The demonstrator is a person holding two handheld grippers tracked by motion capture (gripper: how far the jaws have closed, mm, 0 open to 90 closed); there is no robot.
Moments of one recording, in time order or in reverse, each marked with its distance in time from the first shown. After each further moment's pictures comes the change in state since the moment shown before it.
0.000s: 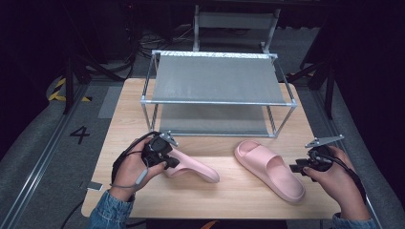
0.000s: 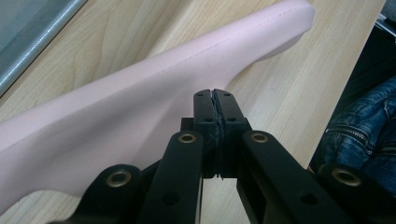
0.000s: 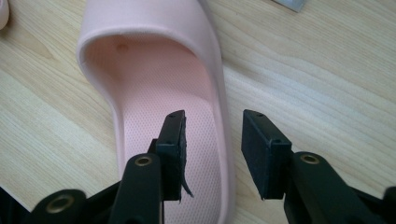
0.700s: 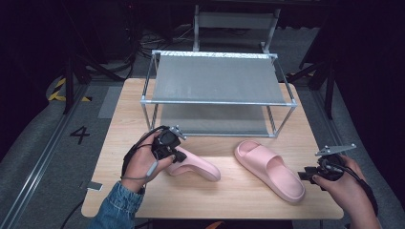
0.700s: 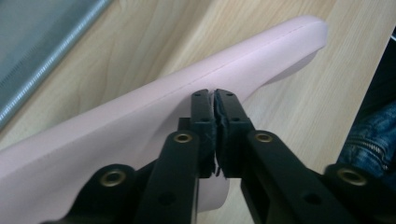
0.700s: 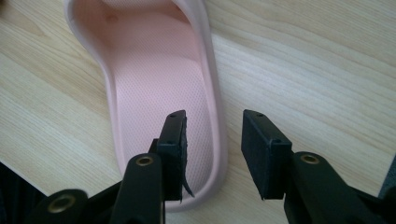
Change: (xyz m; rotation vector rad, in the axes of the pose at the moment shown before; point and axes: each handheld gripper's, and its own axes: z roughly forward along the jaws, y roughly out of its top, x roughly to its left) left arm 0.008 0.023 0.013 -0.016 0.016 0.006; right arm -0.004 -0.029 -0.015 0.005 -0.021 0.038
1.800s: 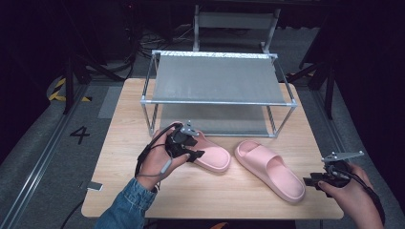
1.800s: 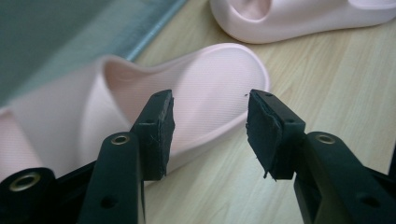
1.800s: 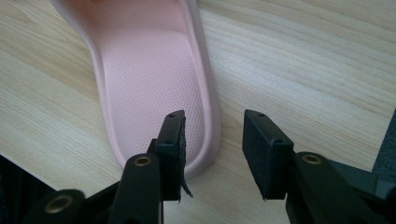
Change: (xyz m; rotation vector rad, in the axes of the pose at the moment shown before) left arm -0.013 0.023 0.029 -0.176 0.044 0.037; right arm -0.005 -0.019 -0.002 0.008 -0.013 0.049
